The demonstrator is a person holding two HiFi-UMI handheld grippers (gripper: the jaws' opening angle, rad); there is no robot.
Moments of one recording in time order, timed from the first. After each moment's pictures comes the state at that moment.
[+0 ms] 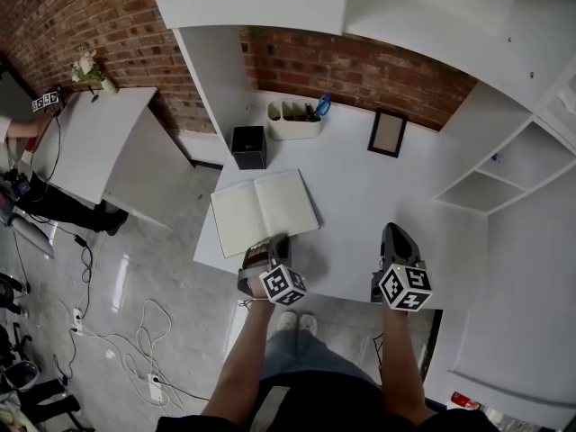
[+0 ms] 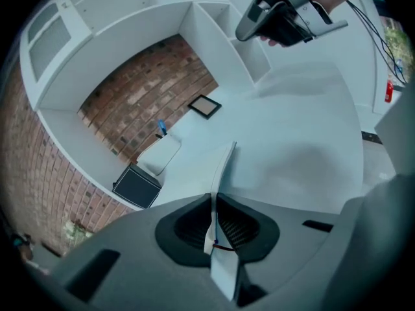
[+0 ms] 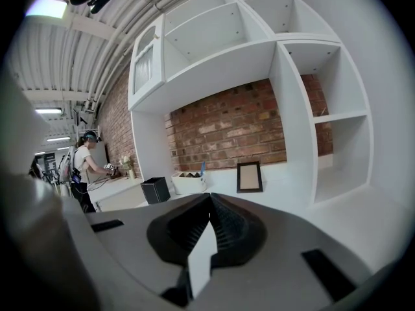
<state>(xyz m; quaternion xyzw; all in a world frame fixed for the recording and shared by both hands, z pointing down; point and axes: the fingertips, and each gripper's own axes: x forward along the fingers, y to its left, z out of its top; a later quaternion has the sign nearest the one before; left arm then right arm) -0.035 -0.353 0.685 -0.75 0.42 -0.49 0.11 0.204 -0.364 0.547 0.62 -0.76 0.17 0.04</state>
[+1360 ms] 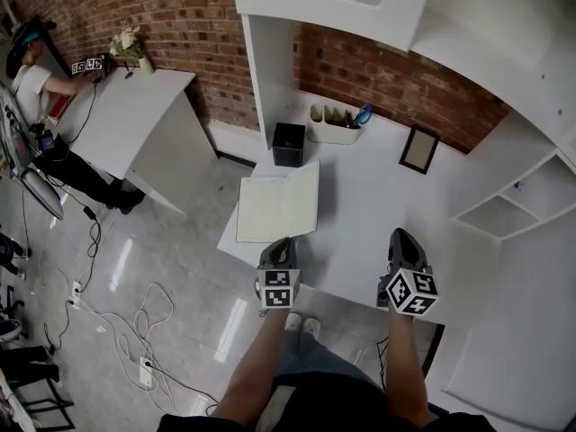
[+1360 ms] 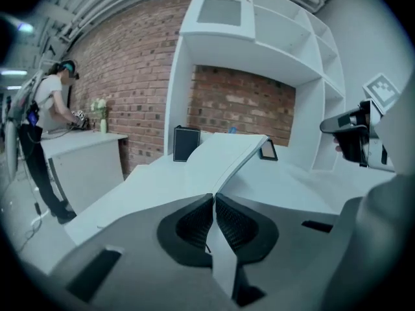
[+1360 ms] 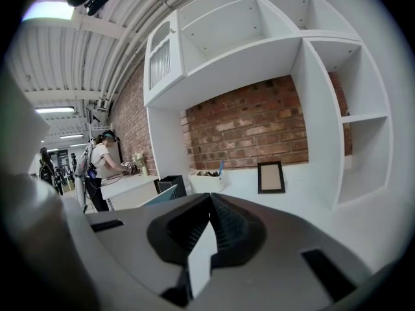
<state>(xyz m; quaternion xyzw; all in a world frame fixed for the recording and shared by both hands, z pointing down) -0.112 -0.332 0.662 -0.75 0.61 -0.15 -0.20 0.144 -0.372 0.541 0.58 -0.80 0.16 0.06</state>
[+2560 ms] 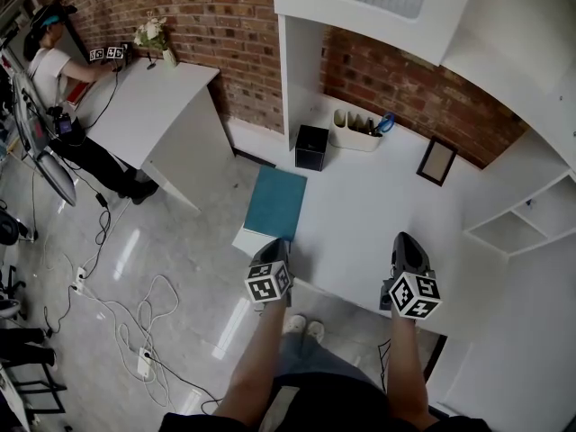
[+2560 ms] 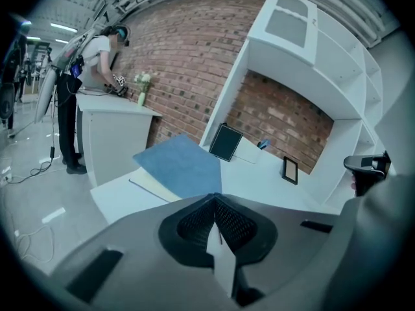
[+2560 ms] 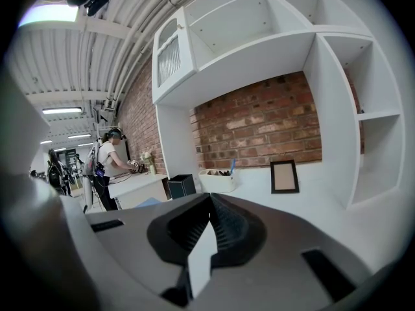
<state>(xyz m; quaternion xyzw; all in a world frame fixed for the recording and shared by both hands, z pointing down) -0.187 -0.319 0.680 -0.67 0.66 -0.04 -0.32 0.108 -0.374 0.541 0.55 -0.82 0.16 0.06</state>
